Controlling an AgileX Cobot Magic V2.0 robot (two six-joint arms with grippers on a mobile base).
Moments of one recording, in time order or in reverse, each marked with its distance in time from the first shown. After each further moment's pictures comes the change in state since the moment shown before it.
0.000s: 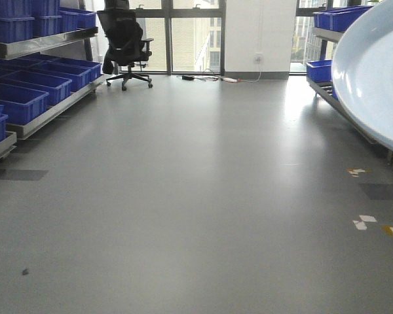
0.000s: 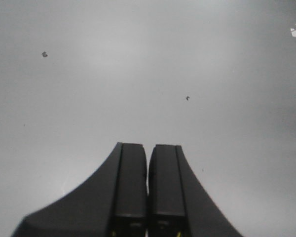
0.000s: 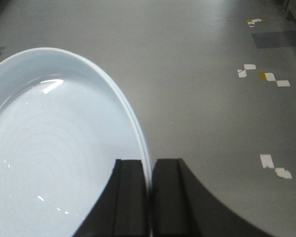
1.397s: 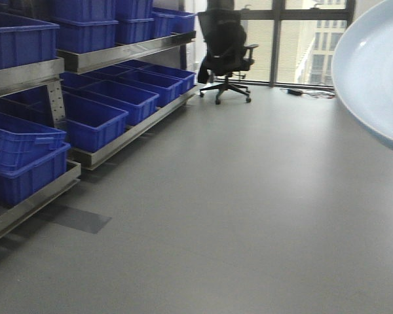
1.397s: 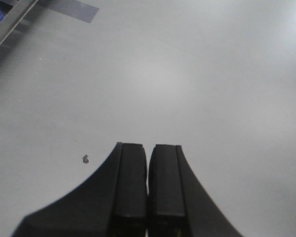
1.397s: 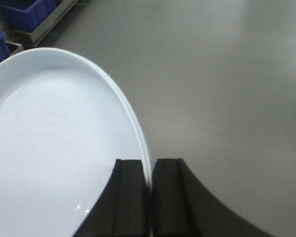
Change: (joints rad) left arm 0.000 0.000 0.000 0.000 0.000 0.000; right arm 0.000 0.000 0.000 0.000 0.002 0.000
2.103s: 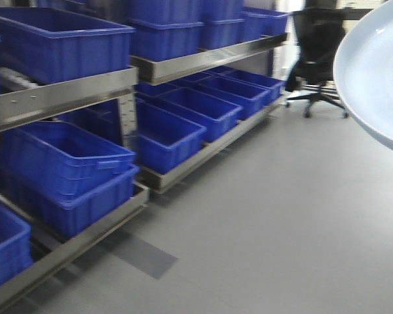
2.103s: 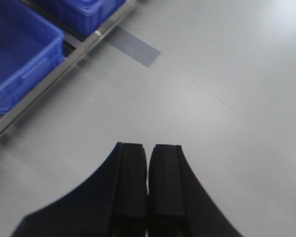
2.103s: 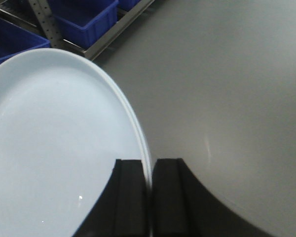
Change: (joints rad) left arm 0.000 0.000 0.000 0.000 0.000 0.000; right arm 0.000 0.000 0.000 0.000 0.000 0.000
